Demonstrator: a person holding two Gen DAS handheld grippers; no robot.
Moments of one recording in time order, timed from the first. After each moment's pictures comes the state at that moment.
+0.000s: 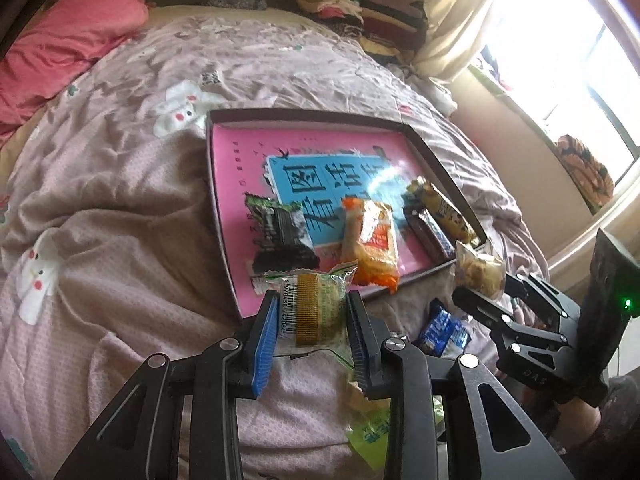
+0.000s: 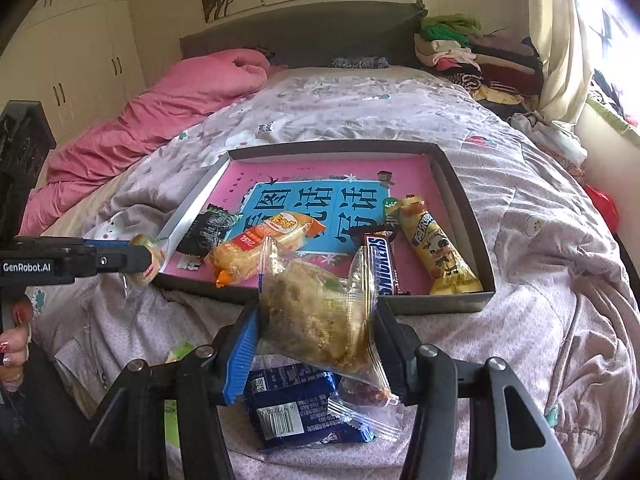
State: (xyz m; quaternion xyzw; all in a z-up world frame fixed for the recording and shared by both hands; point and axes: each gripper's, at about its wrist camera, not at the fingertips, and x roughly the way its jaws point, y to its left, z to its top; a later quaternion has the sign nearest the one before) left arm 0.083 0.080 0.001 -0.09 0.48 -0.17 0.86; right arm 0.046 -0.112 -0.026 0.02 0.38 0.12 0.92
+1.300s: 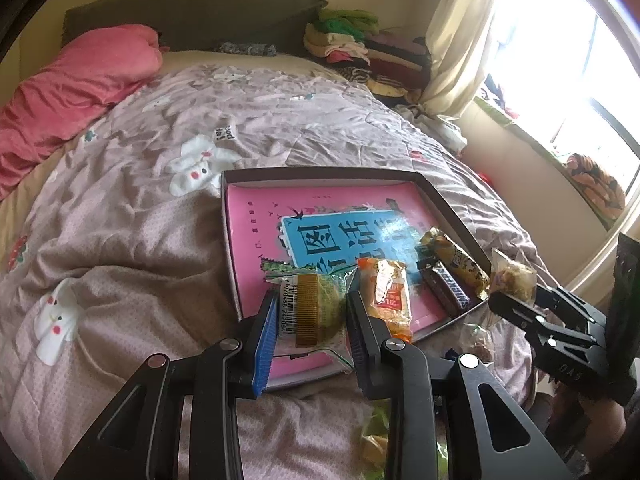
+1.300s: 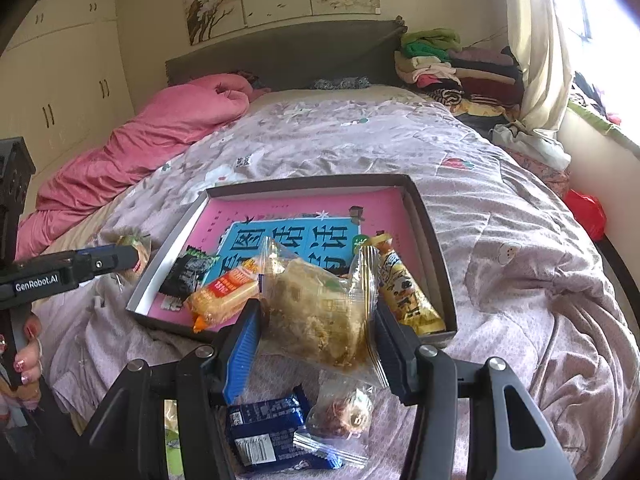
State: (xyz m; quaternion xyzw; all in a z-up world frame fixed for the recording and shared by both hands) left arm 0.094 0.076 0.012 -0.08 0.40 -0.14 0.90; right arm 0.056 -0.134 -0.006 0.04 0.34 0.10 0.93
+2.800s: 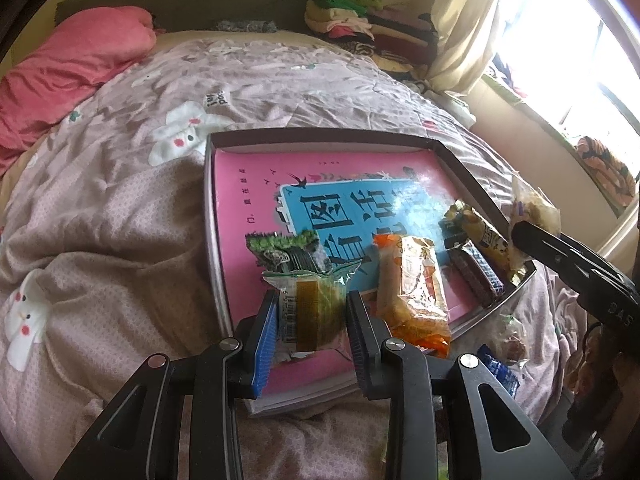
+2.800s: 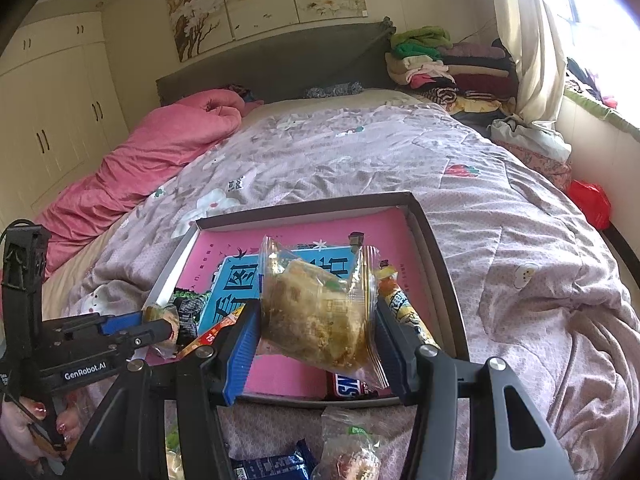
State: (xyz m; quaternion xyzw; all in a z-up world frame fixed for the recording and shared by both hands) left arm 0.120 0.060 -0.027 -0.06 0.44 -0.14 0.89; right arm 0.094 -0.137 -0.002 0.08 0.33 0.09 0.93
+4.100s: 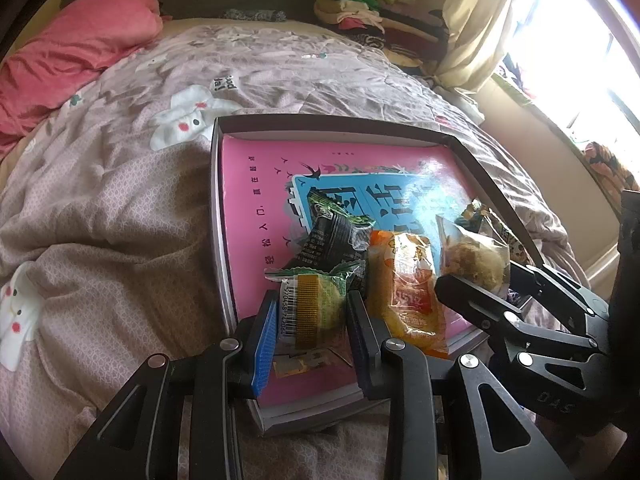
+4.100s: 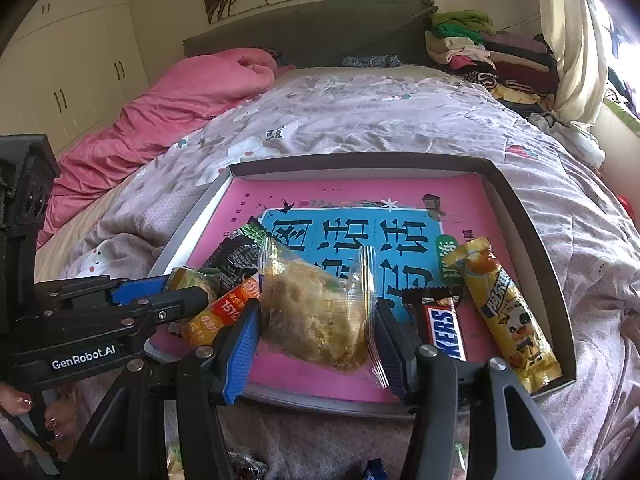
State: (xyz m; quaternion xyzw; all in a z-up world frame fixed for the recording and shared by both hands) left arm 0.134 0.065 -0.040 -0.07 0.45 -0.12 0.88; right arm 0.120 -0.076 -0.041 0.04 0.38 0.14 0.91
